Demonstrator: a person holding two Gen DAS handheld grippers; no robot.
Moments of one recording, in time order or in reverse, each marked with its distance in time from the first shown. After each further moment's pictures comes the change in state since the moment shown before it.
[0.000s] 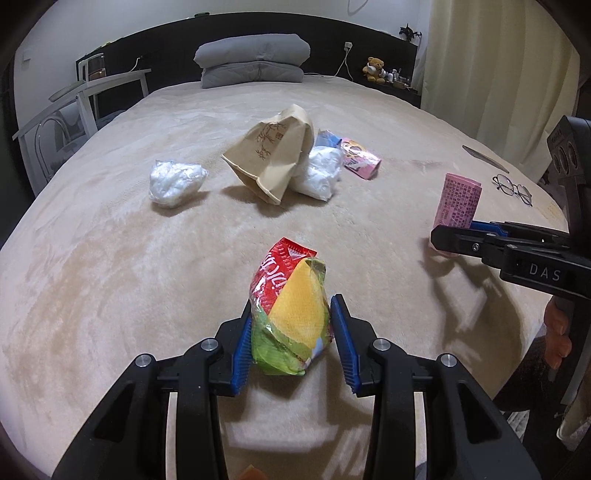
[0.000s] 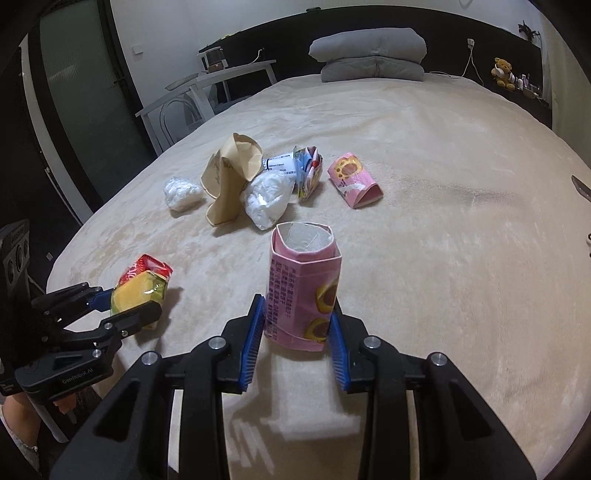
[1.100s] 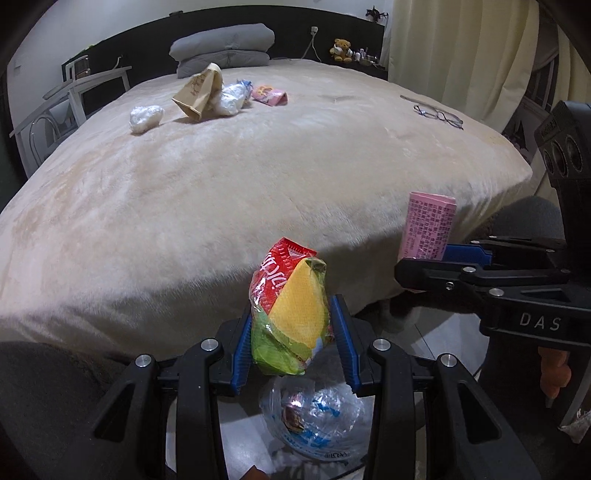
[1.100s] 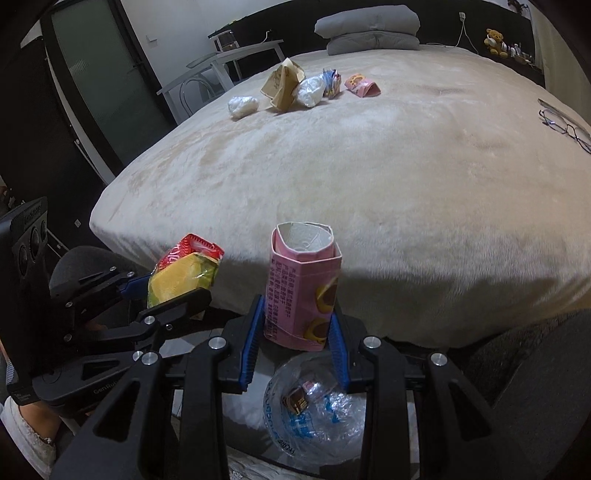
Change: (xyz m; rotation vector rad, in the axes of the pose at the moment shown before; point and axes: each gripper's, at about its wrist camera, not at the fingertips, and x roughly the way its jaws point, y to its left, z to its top) left arm -0.080 -0.104 -0.143 0.070 0.071 -0.044; right arm -0.094 0.048 -0.177 0.048 0.118 0.036
